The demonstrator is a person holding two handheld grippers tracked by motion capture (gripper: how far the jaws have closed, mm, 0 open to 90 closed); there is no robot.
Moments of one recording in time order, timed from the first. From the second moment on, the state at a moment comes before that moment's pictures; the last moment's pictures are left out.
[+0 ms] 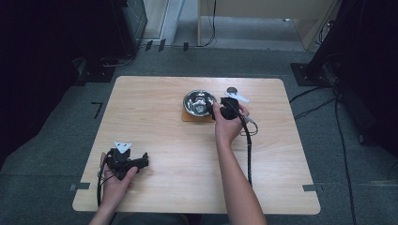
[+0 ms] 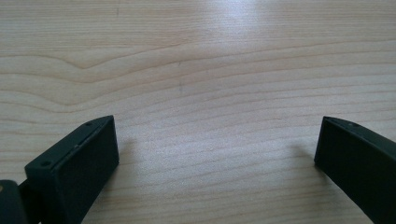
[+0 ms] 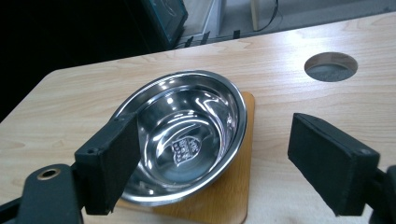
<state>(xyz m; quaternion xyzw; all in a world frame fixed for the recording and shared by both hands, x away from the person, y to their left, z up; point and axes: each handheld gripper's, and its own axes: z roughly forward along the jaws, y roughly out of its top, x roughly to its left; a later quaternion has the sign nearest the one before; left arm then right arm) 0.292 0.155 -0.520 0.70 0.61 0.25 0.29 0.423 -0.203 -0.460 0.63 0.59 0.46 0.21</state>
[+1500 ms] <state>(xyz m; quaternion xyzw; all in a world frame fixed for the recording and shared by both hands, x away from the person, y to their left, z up) 0.292 0.155 -0.520 0.70 0.61 0.25 0.29 0.346 -0.264 -0.484 0.64 0.60 0.42 0.23</state>
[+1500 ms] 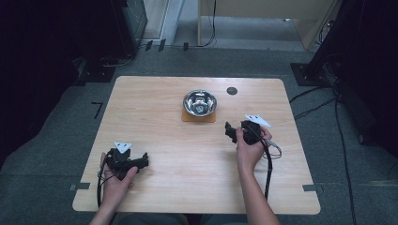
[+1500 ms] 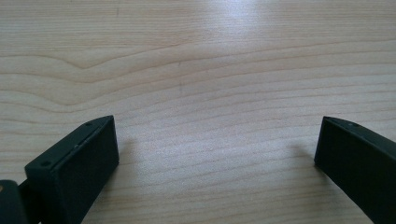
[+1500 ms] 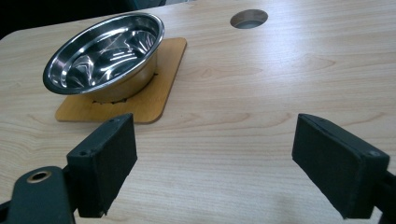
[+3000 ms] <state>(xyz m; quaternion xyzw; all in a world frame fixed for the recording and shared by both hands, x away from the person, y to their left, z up) 0.292 0.155 -0.520 0.70 0.61 0.25 0.29 0.282 -0.315 -0.509 0.66 0.59 0.41 0.24</state>
